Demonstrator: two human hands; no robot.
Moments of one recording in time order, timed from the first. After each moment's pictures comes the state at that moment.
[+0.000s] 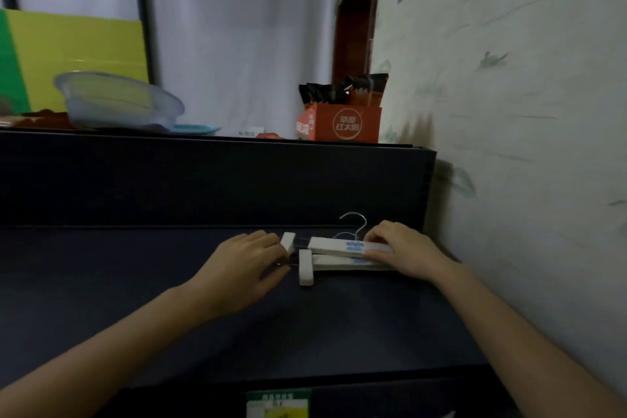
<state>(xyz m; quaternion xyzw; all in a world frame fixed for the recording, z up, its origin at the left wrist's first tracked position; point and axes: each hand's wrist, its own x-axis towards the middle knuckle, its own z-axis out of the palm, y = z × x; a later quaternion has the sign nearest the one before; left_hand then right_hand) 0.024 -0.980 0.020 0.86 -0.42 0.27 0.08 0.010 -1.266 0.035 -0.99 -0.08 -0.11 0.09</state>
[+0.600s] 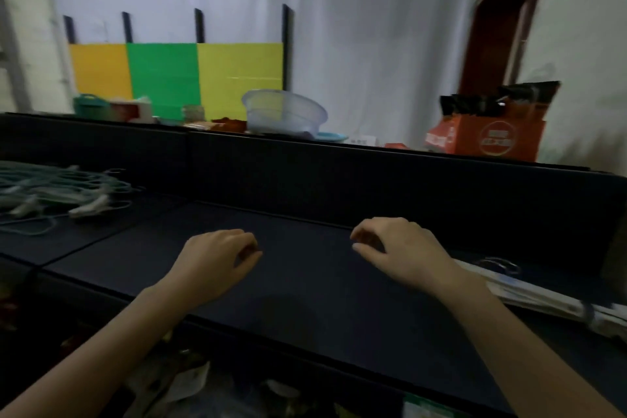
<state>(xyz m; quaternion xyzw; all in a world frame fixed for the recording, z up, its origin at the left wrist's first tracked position) -0.034 -0.782 0.032 0.96 -0.11 0.25 0.01 0.004 -1.056 0.067 -0.93 -0.29 -0.19 0.11</state>
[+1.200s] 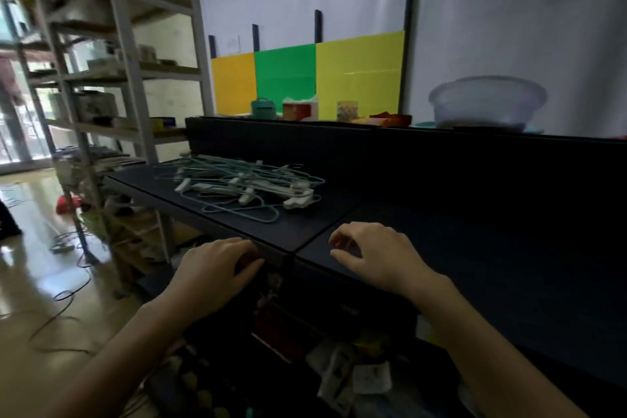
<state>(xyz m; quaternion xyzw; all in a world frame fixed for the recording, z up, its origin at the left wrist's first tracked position) -0.160 -0.464 0.016 0.97 0.05 0.24 -0.01 -0.030 -0.681 0.028 -0.86 -0.45 -0.14 0.19</state>
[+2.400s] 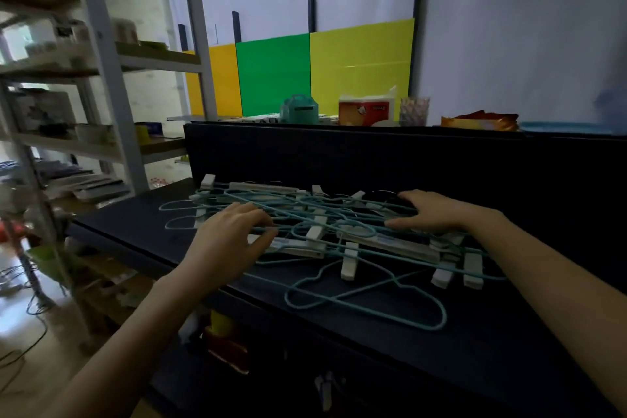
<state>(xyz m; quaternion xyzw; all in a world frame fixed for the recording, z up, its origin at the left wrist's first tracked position) 0.026 -0.126 0.044 0.95 -0.04 0.31 0.05 0.205 -0.399 0.071 -0.96 -0.26 0.08 0.11</state>
